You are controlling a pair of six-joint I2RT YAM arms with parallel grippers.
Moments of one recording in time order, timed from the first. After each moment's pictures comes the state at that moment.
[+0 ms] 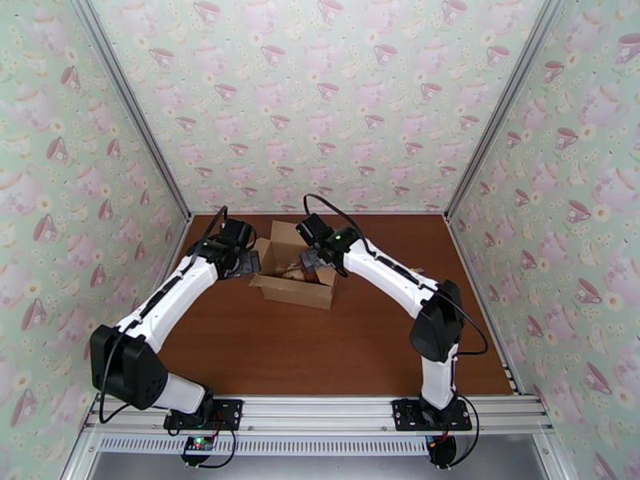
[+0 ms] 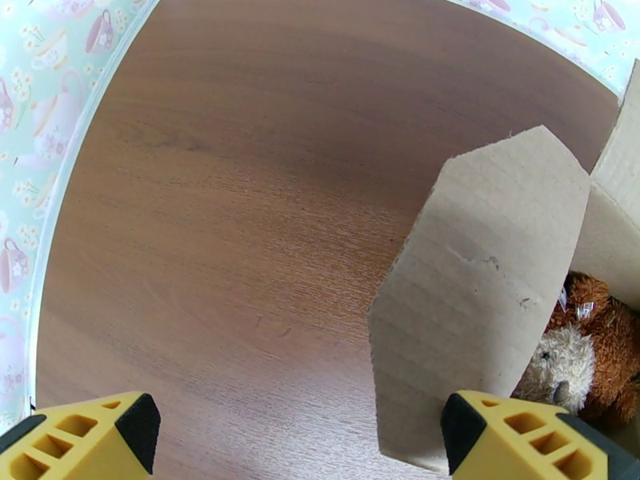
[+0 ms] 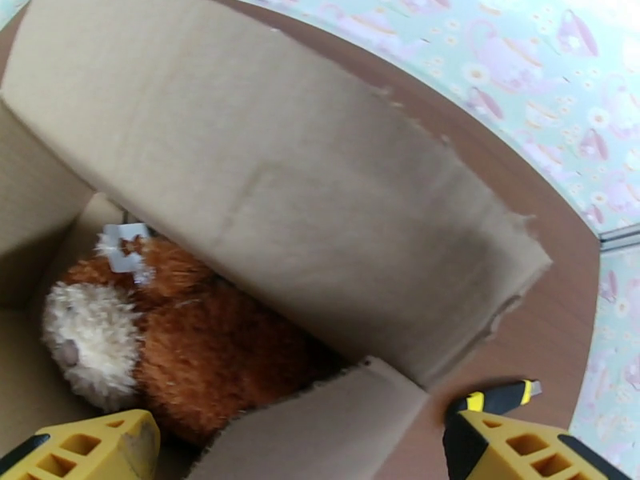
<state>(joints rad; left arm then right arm) -0.33 1.49 1.33 -0.94 -0.35 -0.51 0.79 1.93 1.84 -0.98 0.45 0.18</state>
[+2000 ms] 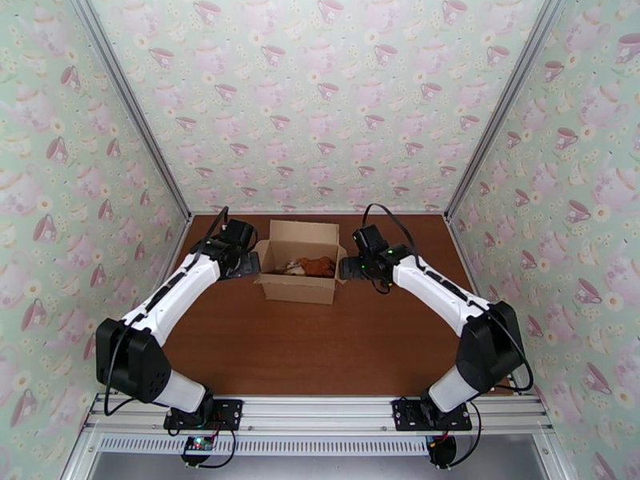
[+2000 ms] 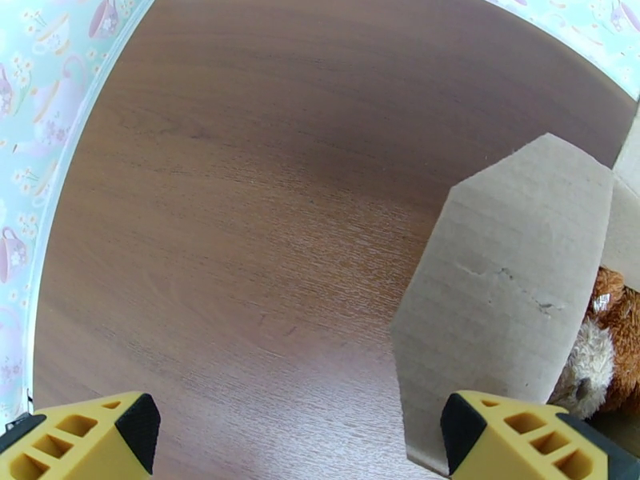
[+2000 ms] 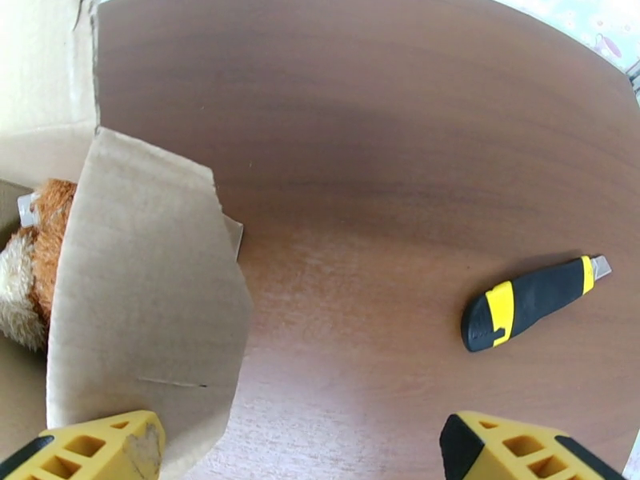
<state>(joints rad) -0.32 1.52 1.33 -0.95 -0.36 -0.54 0.51 1.61 1.32 -0.75 0.14 0.33</state>
